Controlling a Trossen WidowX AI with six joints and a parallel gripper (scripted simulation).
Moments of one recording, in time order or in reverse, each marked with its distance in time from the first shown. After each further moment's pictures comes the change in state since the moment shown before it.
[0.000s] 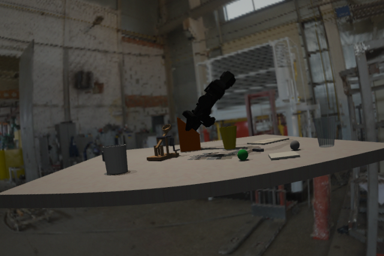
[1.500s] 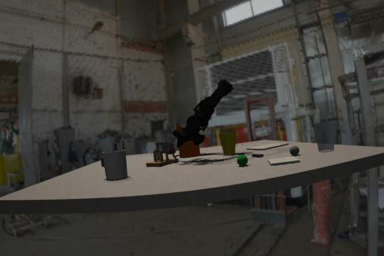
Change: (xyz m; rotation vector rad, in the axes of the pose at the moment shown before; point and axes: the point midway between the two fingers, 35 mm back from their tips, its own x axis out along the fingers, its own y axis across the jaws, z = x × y) arm 0.077 0.012 -0.009 -0.039 0.029 0.039
